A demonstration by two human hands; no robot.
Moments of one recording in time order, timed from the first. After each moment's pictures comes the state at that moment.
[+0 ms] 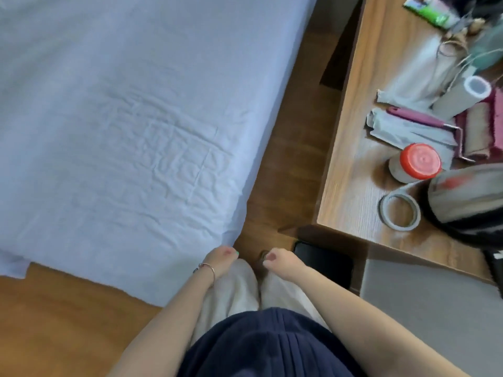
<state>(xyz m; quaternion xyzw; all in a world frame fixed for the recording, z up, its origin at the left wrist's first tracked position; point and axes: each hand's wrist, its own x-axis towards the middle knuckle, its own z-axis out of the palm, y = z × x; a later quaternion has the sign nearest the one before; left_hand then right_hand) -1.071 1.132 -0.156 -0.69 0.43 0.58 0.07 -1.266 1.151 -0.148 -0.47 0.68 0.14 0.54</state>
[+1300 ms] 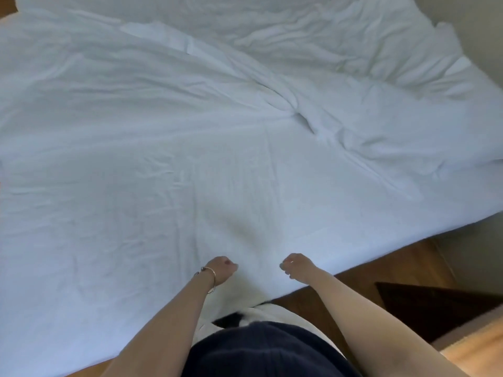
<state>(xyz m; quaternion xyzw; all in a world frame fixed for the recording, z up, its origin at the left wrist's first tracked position) -1.142 0.672 -0.130 -0.77 0.10 0.60 -0.18 -1.300 0.488 -0.110 -0.71 0.47 0.35 0.39</state>
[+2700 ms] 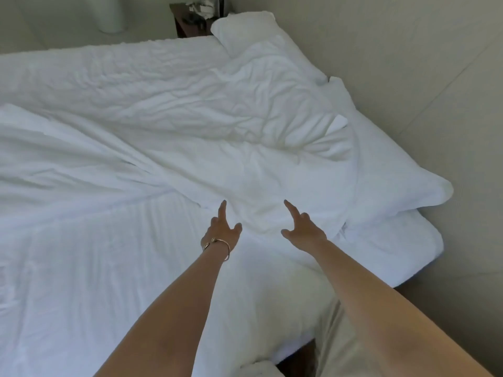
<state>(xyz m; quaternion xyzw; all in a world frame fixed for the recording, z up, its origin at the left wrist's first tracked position) -1.204 0.127 -0.062 -0.89 0.23 0.34 -0.19 -1.365 -0.019 -0.037 -0.83 0.47 0.16 0.26</state>
